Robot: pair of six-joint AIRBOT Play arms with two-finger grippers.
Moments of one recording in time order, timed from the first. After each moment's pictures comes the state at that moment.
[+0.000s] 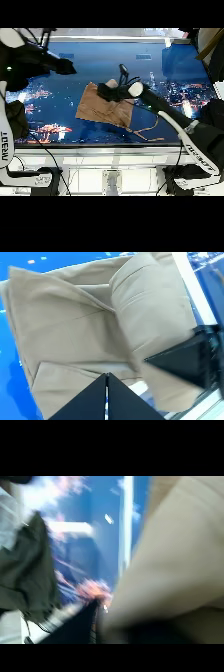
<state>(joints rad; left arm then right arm) -0.08 -1.45 1.85 1.07 -1.52 -1.27 0.64 -1.54 1.35 -0.82 0.55 1.85</state>
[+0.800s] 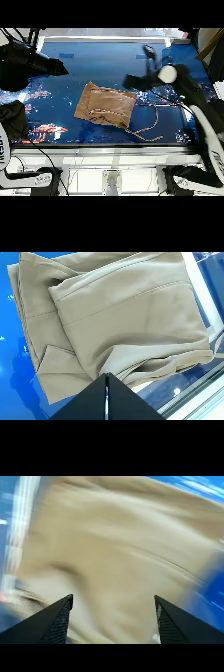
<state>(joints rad) -0.04 -1.42 1.85 1.07 -1.57 -1.25 0.35 -1.27 1.34 -1.33 1.09 1.82</state>
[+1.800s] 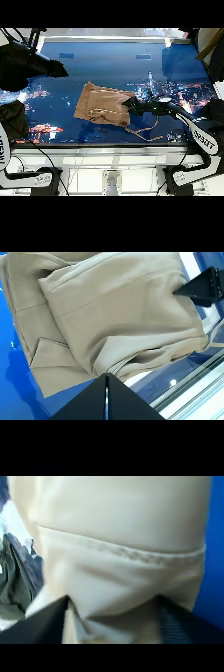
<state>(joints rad) -0.04 -1.42 1.85 1.06 -1.61 -1.25 0.15 -1.60 0.90 -0.23 0.82 1.18</state>
